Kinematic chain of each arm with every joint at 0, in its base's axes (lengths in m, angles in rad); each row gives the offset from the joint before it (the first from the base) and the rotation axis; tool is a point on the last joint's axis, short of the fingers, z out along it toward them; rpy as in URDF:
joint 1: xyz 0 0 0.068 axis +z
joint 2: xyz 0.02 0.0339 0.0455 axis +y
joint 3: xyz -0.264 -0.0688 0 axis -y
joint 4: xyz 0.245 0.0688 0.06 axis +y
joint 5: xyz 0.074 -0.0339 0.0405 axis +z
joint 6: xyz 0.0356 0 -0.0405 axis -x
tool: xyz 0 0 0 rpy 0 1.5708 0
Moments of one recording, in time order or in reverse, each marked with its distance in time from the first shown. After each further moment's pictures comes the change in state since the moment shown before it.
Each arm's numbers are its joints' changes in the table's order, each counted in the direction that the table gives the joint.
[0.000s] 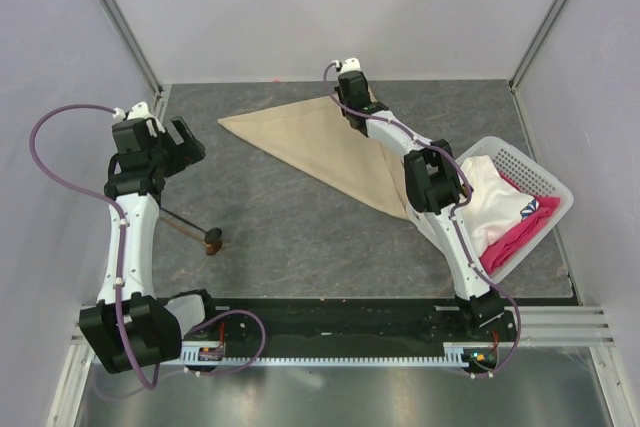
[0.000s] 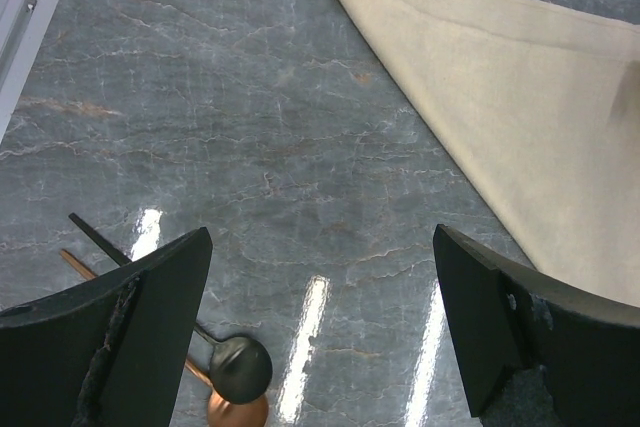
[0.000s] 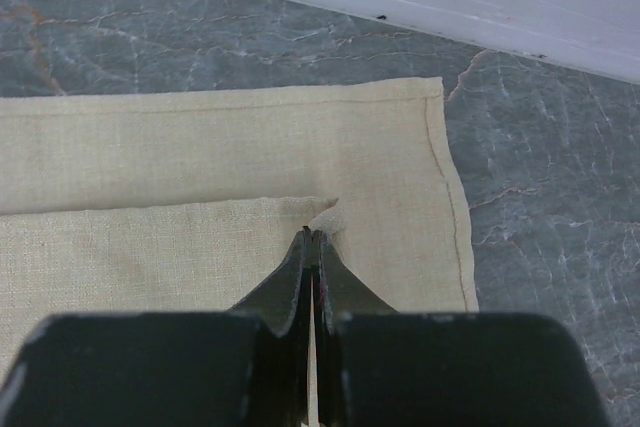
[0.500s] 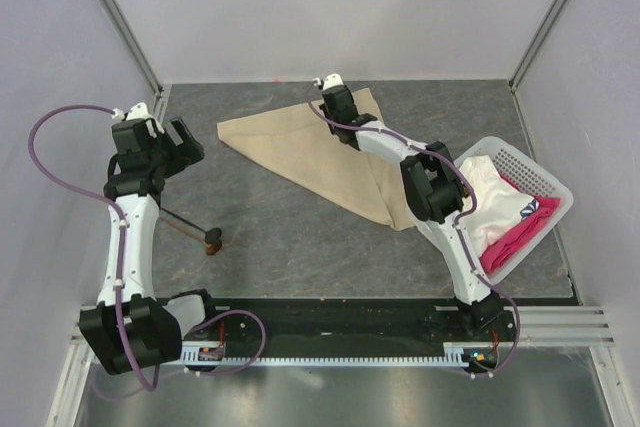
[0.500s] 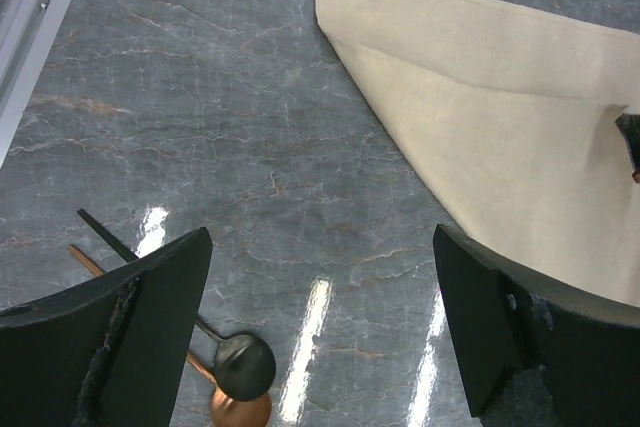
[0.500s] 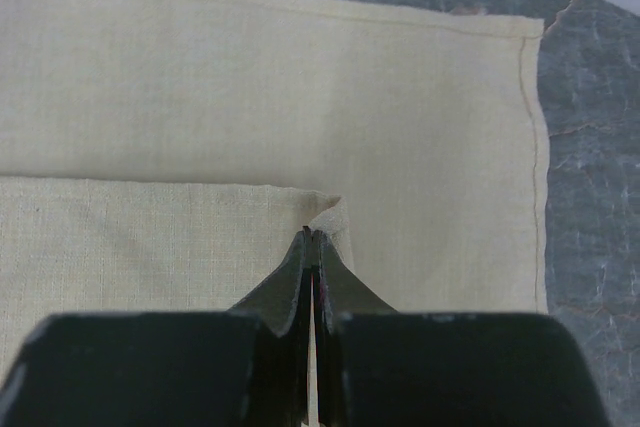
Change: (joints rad) left arm 0.000 -0.011 0.000 0.008 0.017 0.001; right arm 0.108 -0.178 -0.276 -0.006 0.008 0.023
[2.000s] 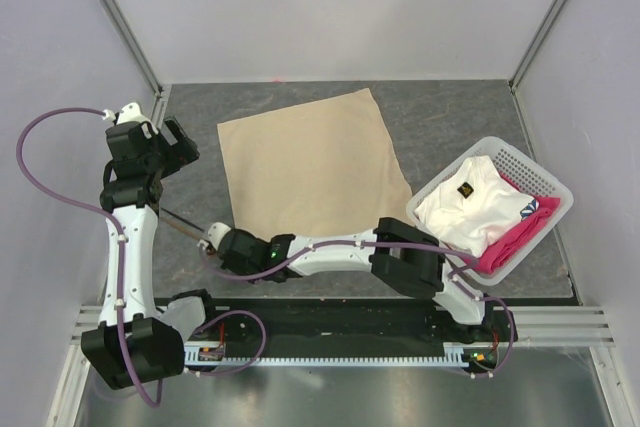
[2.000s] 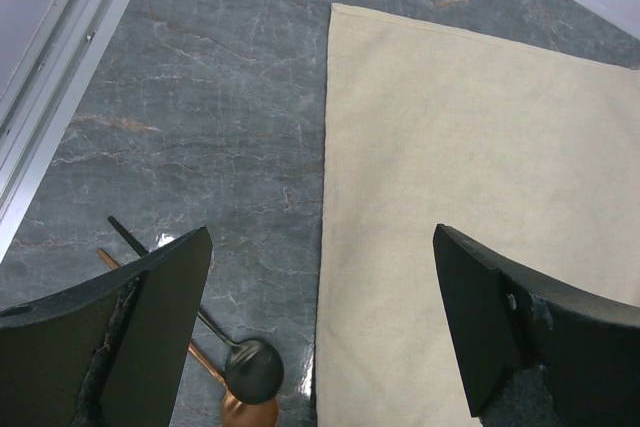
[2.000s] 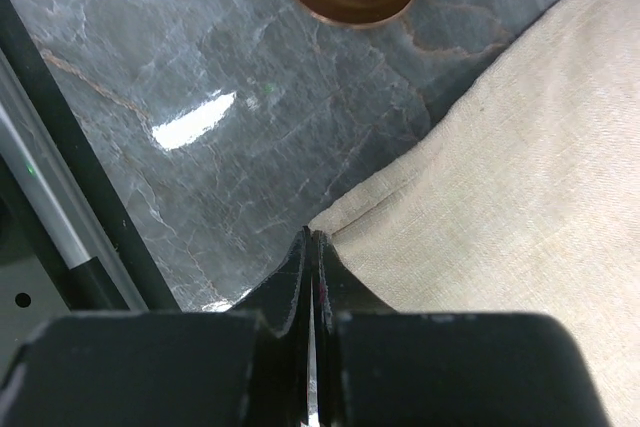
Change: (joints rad) left arm 0.000 -0.073 0.000 0.001 0.056 0.000; right arm 0.784 -0.198 -0.307 0.125 0.179 -0.173
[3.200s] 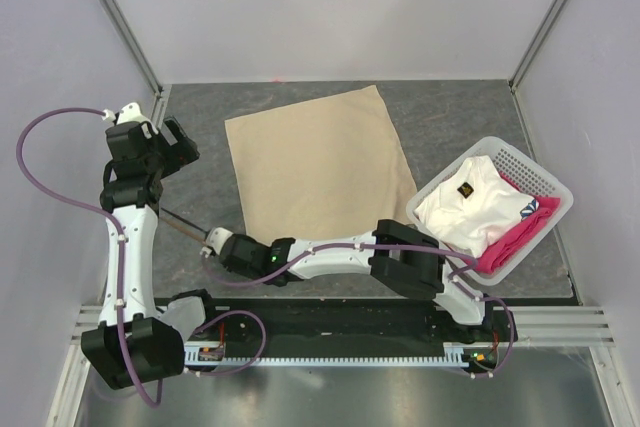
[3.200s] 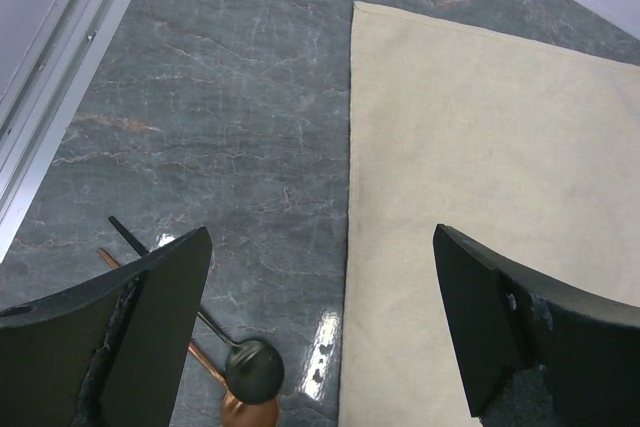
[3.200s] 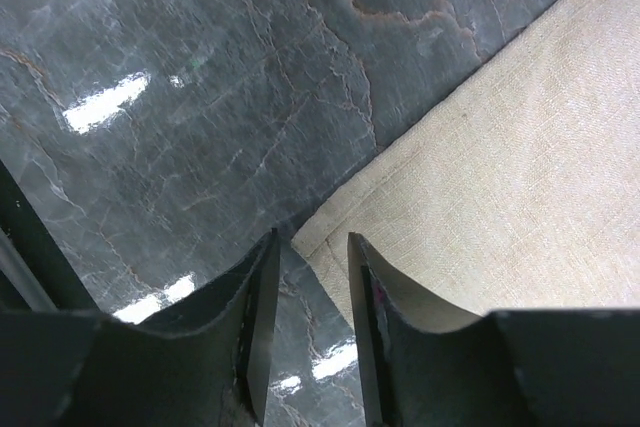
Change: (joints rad) left arm 0.000 0.000 0.000 0.000 0.001 0.000; right arm 0.012 -0.006 -0.027 0.033 -0.135 0.110
